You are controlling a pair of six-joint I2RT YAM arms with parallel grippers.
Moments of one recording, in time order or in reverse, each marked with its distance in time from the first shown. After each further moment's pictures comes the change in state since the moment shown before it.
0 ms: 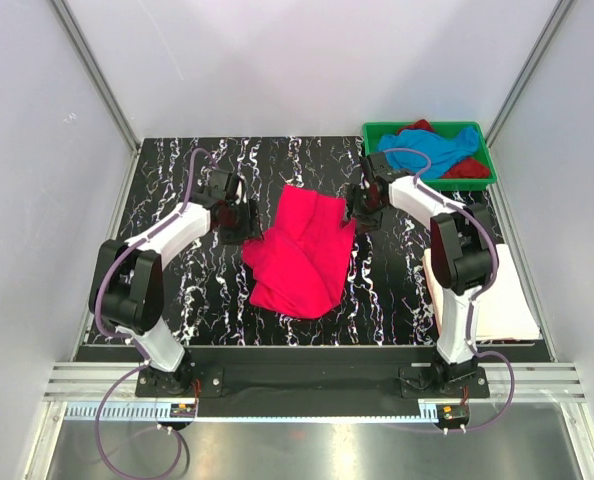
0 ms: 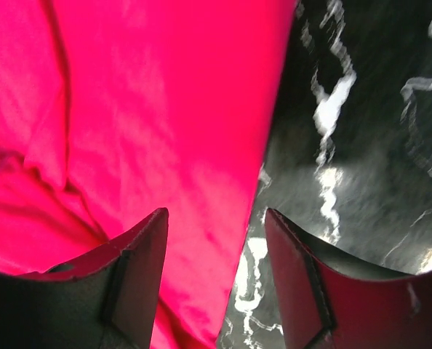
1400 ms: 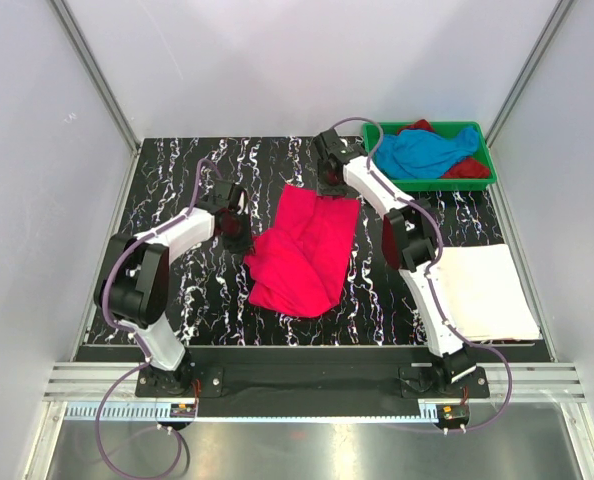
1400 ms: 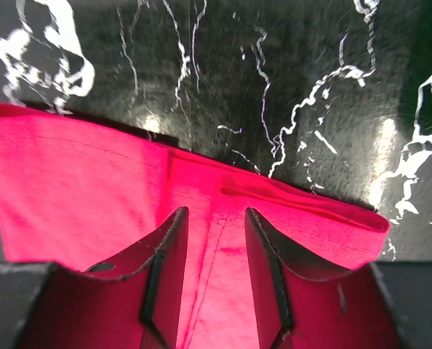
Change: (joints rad) left arm 0.000 0.049 -0.073 0.049 0.006 0.010; right arm 0.125 0.529 0.861 -0.236 0.311 -0.076
